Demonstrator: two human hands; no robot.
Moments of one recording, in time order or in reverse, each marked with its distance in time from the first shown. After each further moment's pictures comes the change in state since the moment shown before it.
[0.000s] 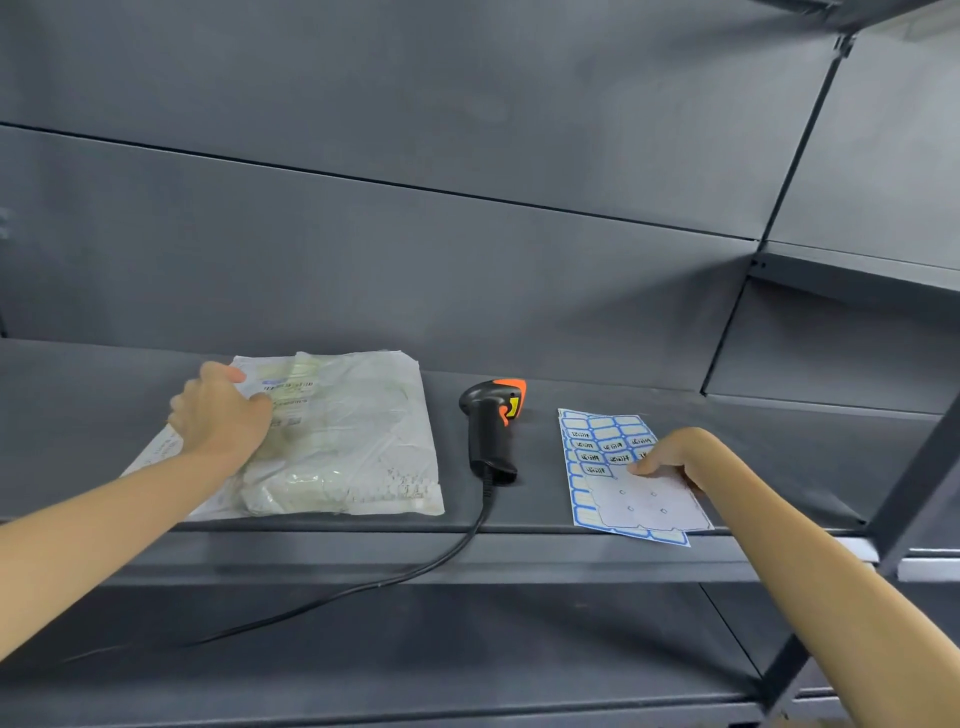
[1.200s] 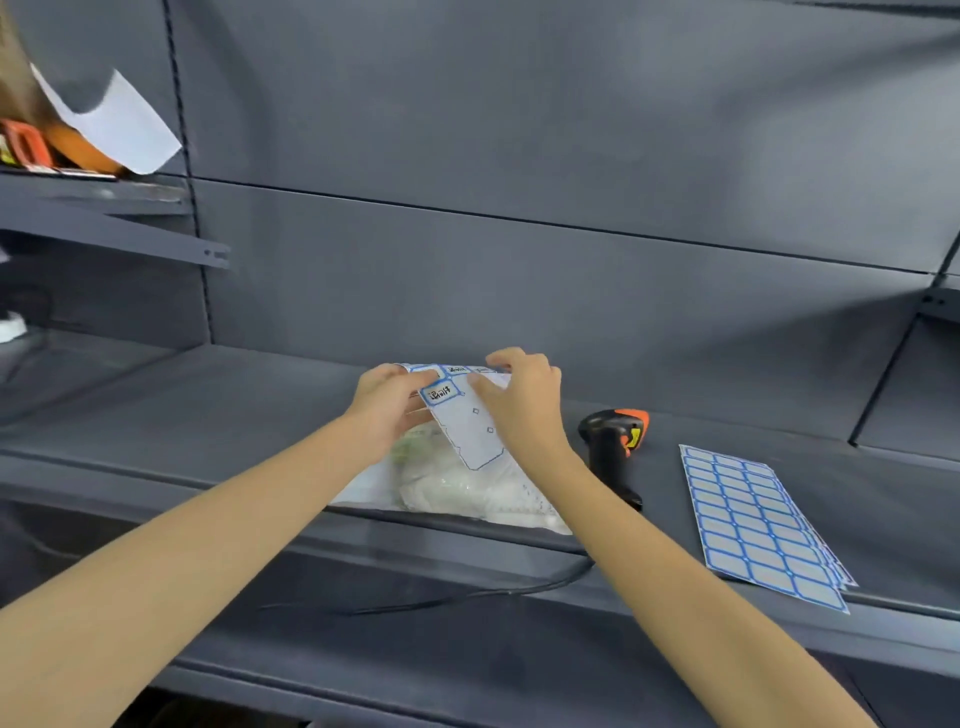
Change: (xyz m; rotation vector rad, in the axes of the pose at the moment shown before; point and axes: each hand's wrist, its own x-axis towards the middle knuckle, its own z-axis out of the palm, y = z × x) left_hand -0.018 0.027 -0.052 -1.055 -0.470 -0.224; right_hand -0.175 -0.225 0.145 0.479 0.483 -1.027
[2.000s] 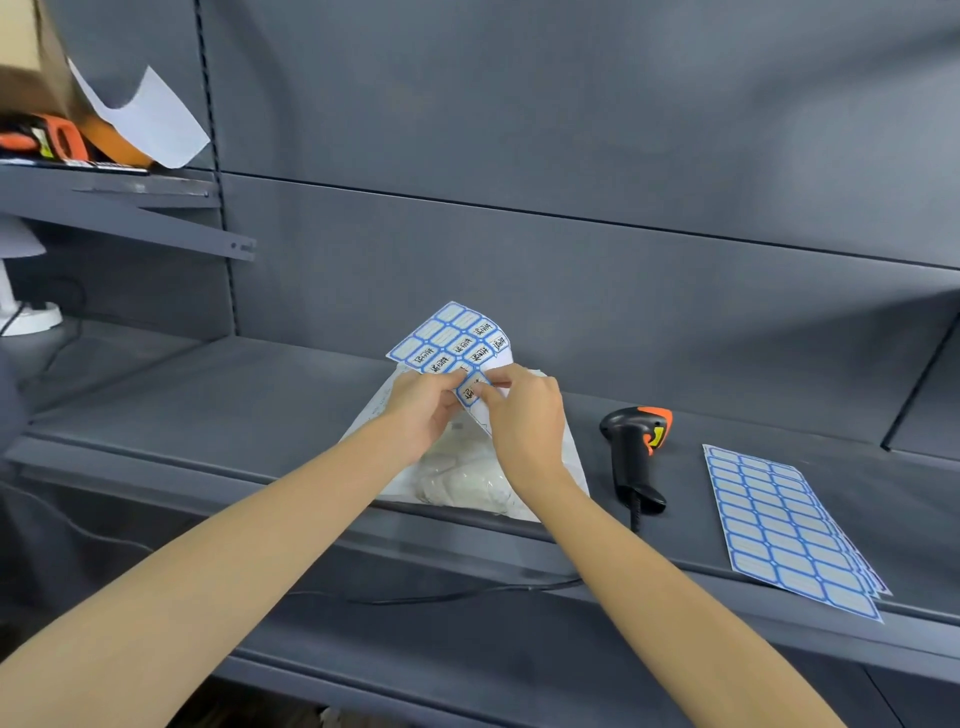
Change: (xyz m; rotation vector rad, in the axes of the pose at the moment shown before) left_hand -0.002 -0.009 0.010 -0.183 -0.071 0.003; right_hand -0.018 -0.007 0.024 0.068 0.073 0.025
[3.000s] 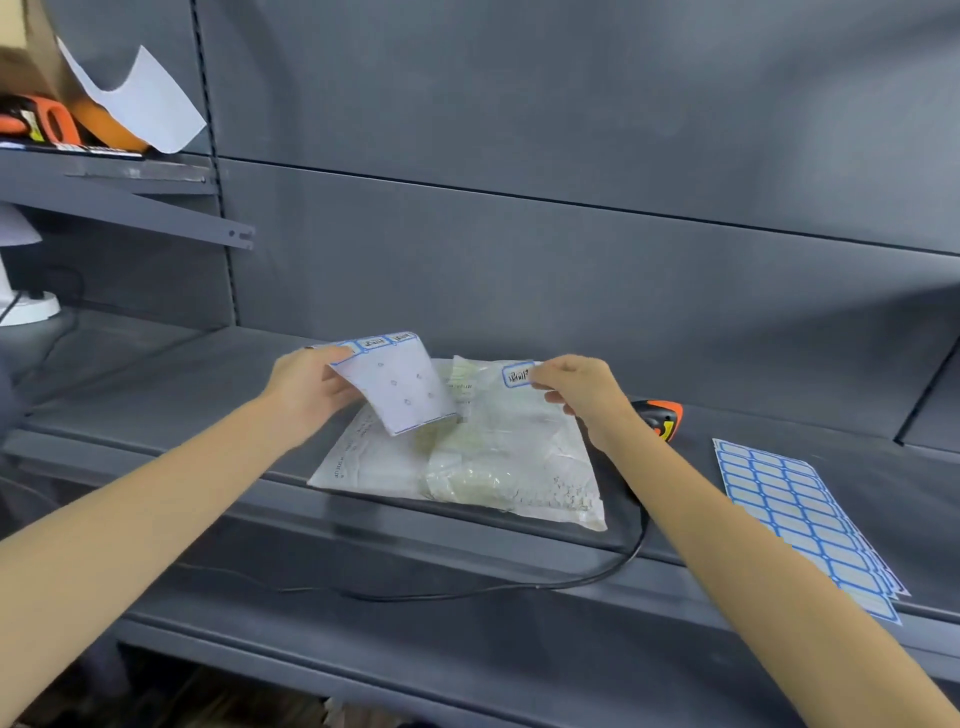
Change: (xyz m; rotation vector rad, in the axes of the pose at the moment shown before) left_hand -0.003 0.054 -0.087 0.111 0.226 0.013; right_hand 0.052 0.033 -0.043 0.268 -0.298 0.334
